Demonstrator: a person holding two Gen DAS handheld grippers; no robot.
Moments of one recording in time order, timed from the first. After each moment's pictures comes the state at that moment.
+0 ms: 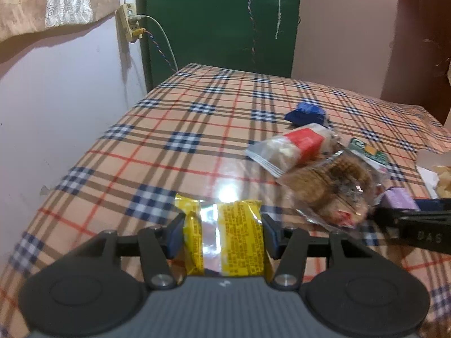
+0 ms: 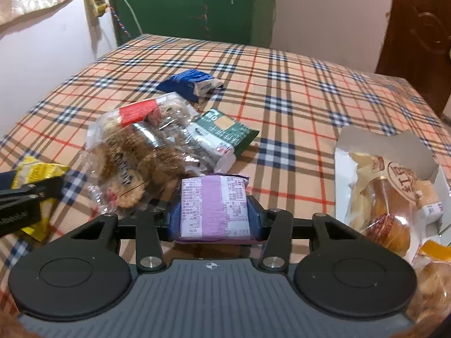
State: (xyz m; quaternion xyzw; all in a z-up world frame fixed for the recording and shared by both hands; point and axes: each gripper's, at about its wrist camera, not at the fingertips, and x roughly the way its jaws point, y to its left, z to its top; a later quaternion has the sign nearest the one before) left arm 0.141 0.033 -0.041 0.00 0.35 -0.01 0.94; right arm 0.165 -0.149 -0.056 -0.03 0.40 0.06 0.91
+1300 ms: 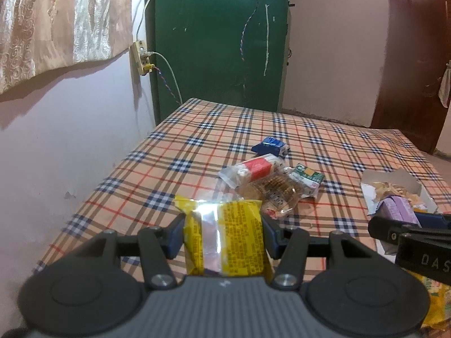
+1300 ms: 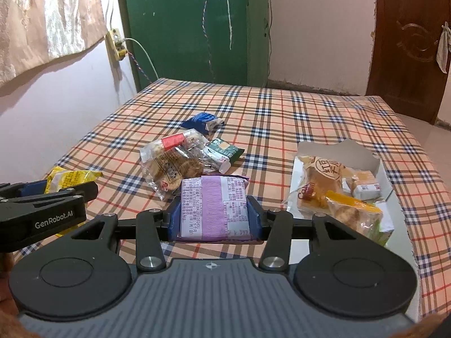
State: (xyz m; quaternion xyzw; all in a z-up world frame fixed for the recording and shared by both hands) left arm 0.038 0.000 0.039 -0.01 0.31 0.00 0.95; right arm 0.027 -0.181 0.040 0.01 0.33 0.07 0.94
